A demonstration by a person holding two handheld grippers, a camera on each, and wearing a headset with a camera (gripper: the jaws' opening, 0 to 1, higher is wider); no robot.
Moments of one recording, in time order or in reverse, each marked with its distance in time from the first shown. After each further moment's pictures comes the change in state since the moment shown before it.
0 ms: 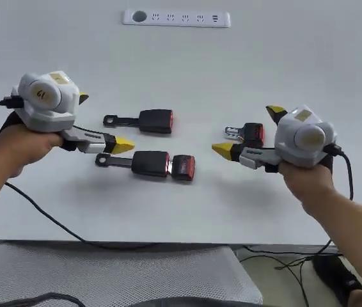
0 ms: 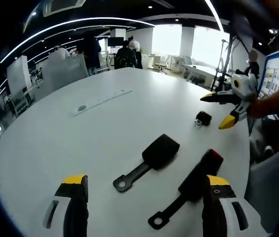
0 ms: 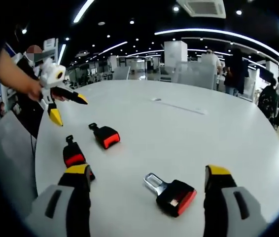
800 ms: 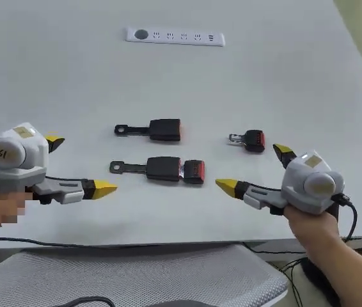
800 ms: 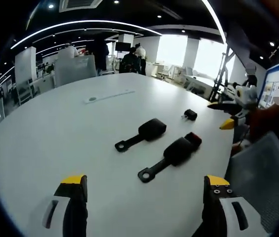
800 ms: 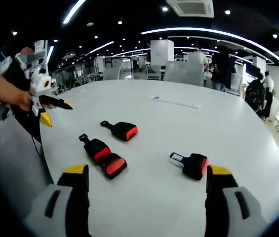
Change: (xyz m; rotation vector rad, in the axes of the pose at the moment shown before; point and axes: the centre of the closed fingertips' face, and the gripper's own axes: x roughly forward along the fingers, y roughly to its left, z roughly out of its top) left arm -0.087 -0.013 -0.066 -0.090 -0.065 -0.025; right arm -0.053 0.063 -0.020 0.060 0.016 -0.117
